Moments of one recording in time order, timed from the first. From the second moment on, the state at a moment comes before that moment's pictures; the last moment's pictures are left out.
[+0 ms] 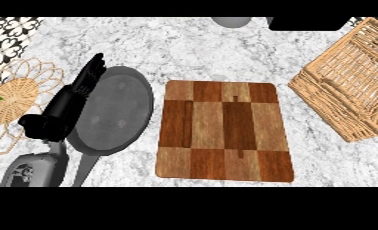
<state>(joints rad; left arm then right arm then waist) -0.17 0.21 0.03 -1.57 -0.05 -0.18 0.00 -0.83 -0.43 -0.39 -1.10 1.07 -0.48 0.83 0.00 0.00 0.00</state>
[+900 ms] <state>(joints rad) -0.18 0.18 0.03 -1.57 -0.06 -0.19 0.01 -0.71 -0.54 -0.49 -0.85 0.86 -0.82 0.44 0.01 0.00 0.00</state>
